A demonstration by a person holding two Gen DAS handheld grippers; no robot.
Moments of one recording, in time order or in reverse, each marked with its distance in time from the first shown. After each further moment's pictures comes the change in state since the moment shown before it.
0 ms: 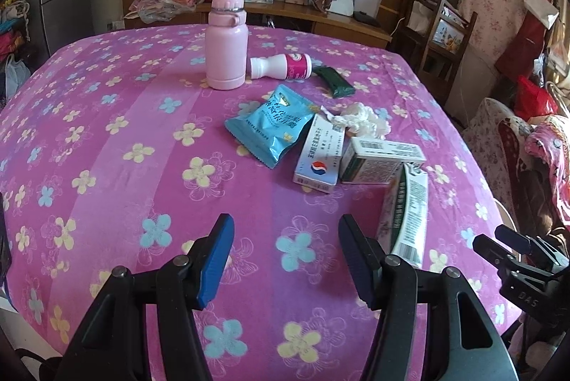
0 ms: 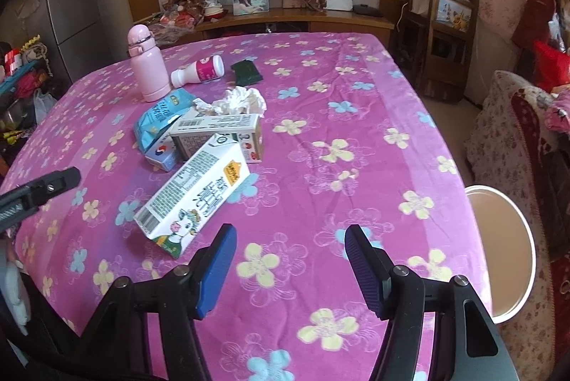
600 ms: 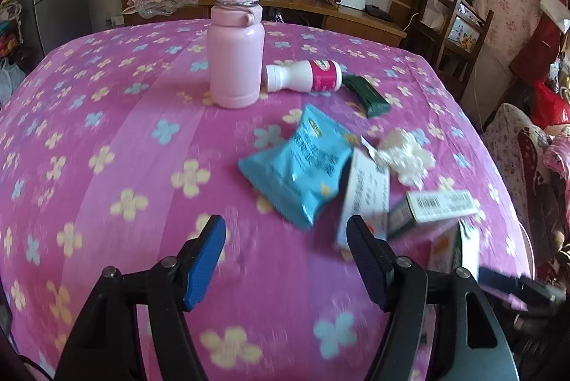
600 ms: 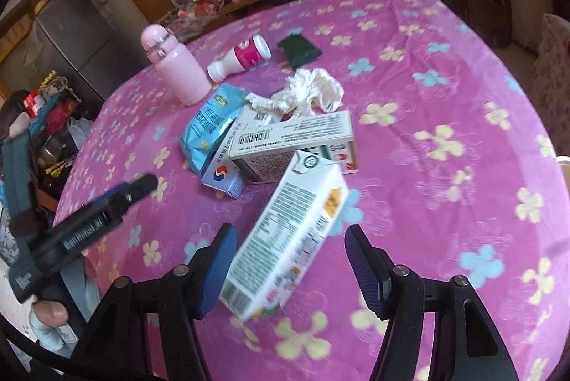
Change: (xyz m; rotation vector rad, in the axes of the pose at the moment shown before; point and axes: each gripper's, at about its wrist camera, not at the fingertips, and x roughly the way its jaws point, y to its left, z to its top) left arm 0.067 0.026 0.065 0.005 0.031 0.026; right arm 0.070 0.046 0.045 0.150 0.170 0.230
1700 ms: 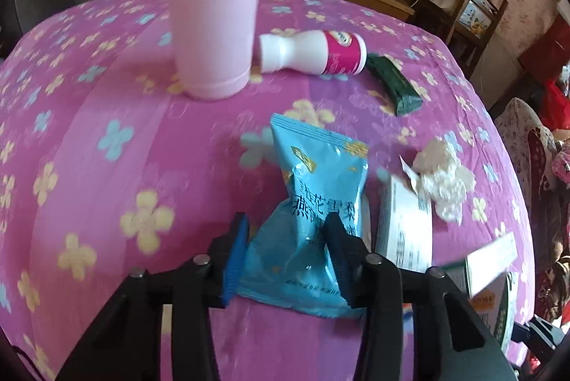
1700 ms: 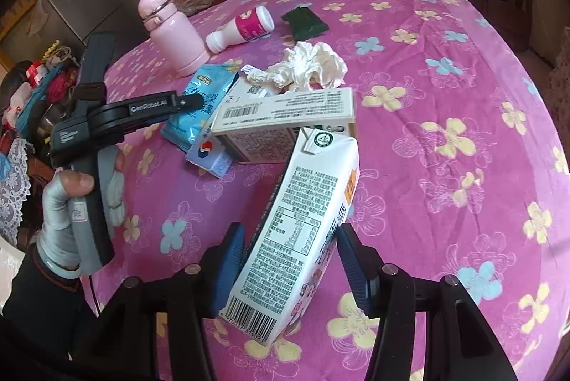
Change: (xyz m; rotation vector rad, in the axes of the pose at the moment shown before) left arm 0.077 0.011 0.032 -0.038 0.151 -0.051; right arm 0.012 -0.017 -0.004 -0.105 0.059 0.019
